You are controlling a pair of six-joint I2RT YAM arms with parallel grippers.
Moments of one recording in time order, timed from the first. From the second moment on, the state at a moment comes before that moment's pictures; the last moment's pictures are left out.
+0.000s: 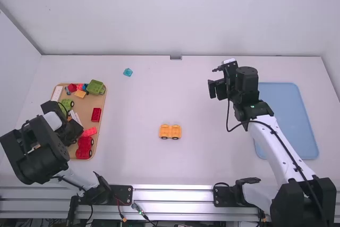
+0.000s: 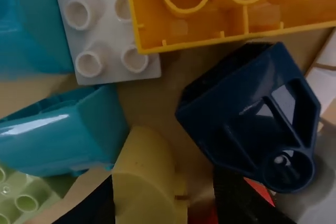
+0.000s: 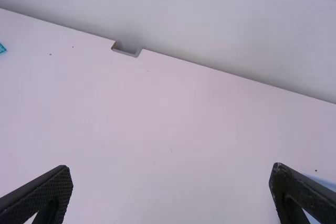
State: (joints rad) left arm 0.69 1.70 0.82 -0.52 -0.06 -0.31; right arm 0.18 1.28 0.90 -0.17 -0.09 -0.17
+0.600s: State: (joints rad) left arm 0.68 1.70 0.82 -0.54 -0.04 -0.33; right arm 0.18 1.28 0.90 -0.17 -0.09 -0.17
